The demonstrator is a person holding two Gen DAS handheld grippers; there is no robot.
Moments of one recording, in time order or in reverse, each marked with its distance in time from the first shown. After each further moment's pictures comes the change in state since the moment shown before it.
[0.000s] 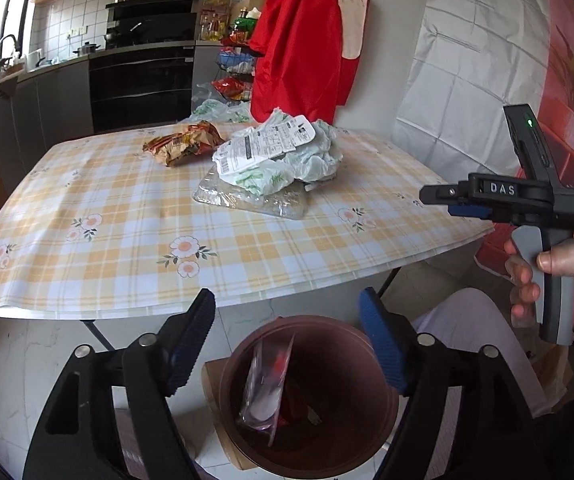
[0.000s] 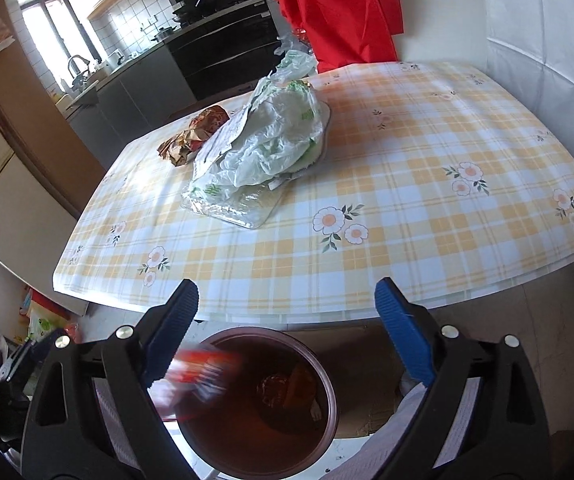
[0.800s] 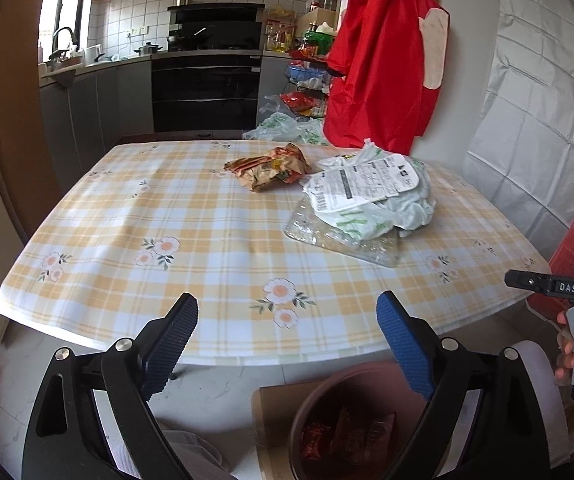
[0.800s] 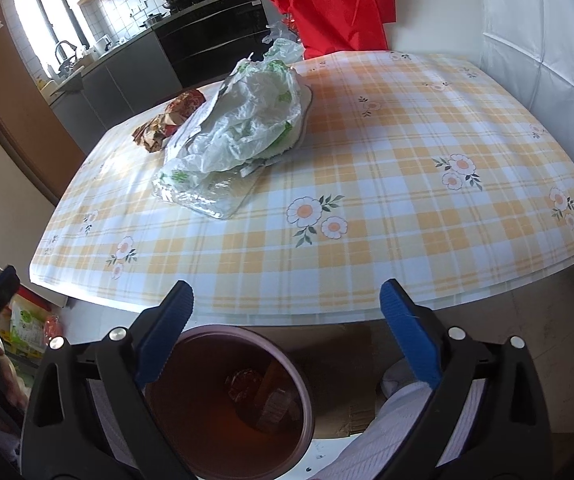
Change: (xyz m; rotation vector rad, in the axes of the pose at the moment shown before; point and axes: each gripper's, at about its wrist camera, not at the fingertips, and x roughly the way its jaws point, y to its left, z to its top) left arm 0.013 0.072 0.043 -0.102 -0.047 0.199; right arm 0.027 -0.014 0.002 -0.018 0.027 -0.078
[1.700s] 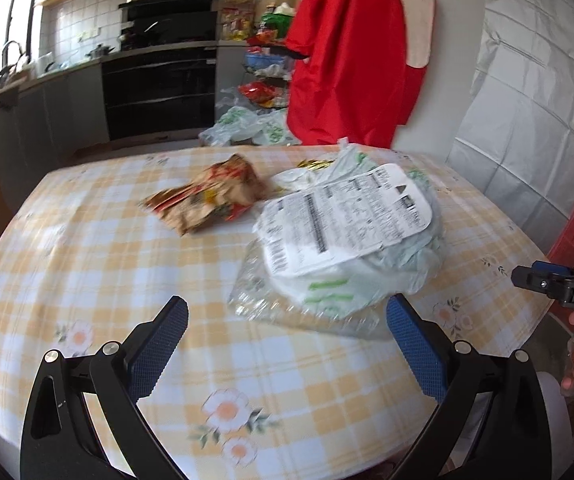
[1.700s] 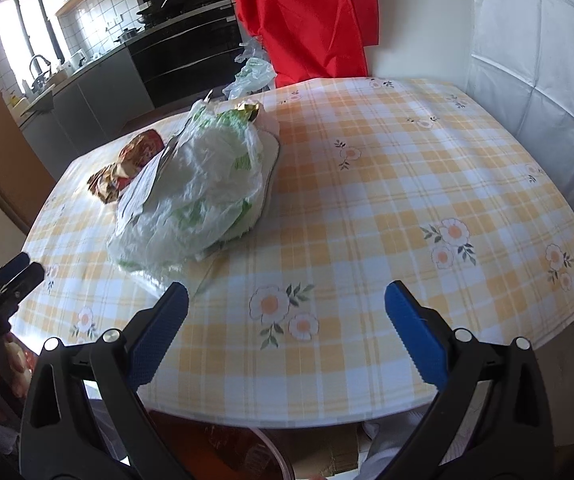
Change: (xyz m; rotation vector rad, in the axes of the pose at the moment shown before) left arm 0.138 -0.051 0.078 0.123 0.032 -0.117; right arm 0.042 -0.015 0.078 0.028 -0.064 -0.087
